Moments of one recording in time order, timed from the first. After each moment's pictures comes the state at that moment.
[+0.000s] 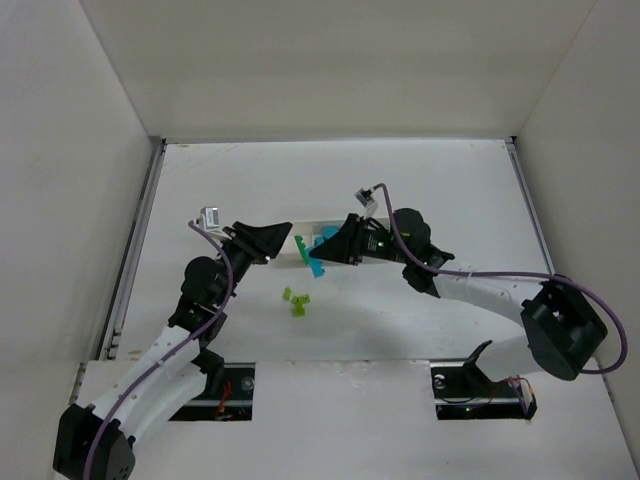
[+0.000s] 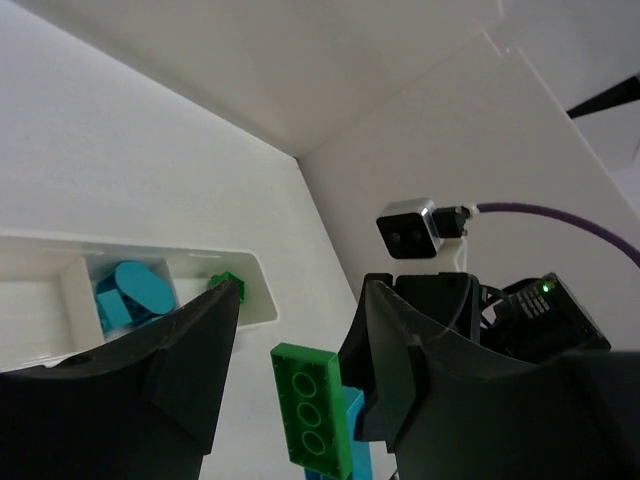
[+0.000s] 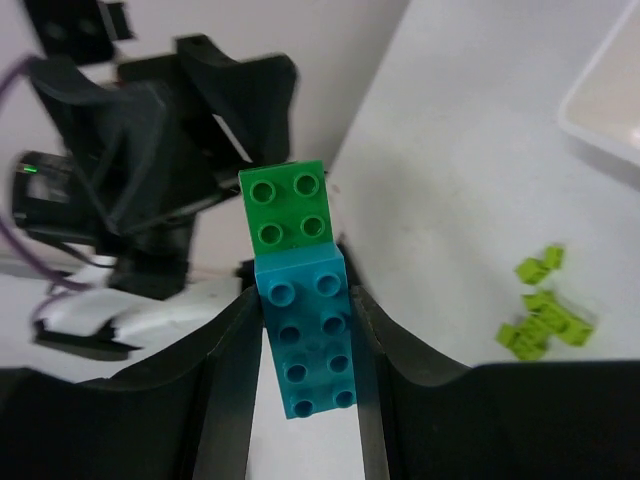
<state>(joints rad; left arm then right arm) -0.44 0.66 0.34 0.46 0.05 -0.94 0.74 1.41 0.77 0.51 -0.54 0.99</state>
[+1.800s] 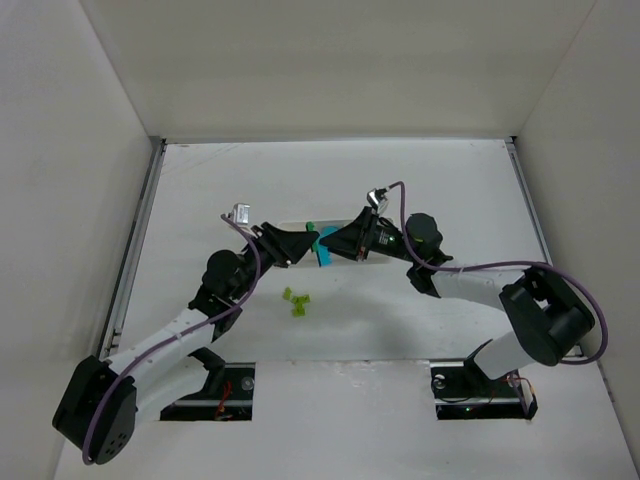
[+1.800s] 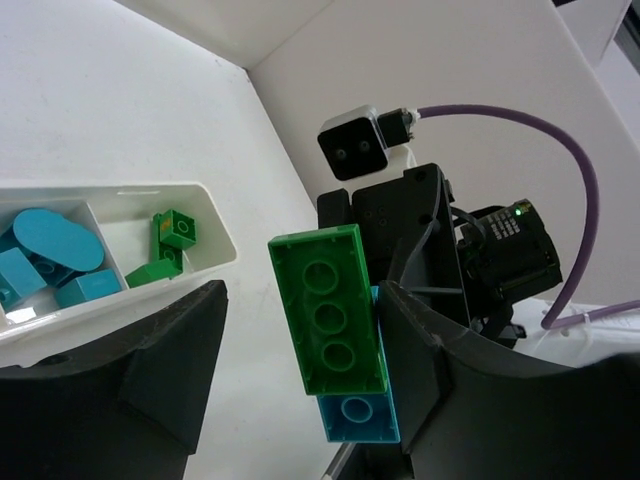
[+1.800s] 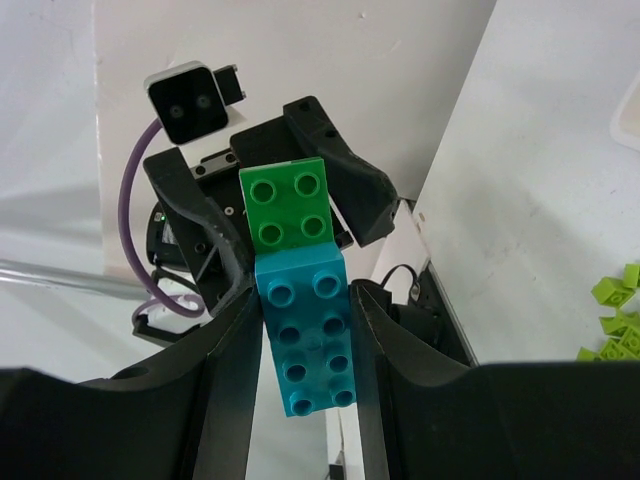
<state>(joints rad) -0.57 0.91 0.33 0.69 0.16 -0.95 0.63 1.49 0.65 0.95 -0.62 1.37</state>
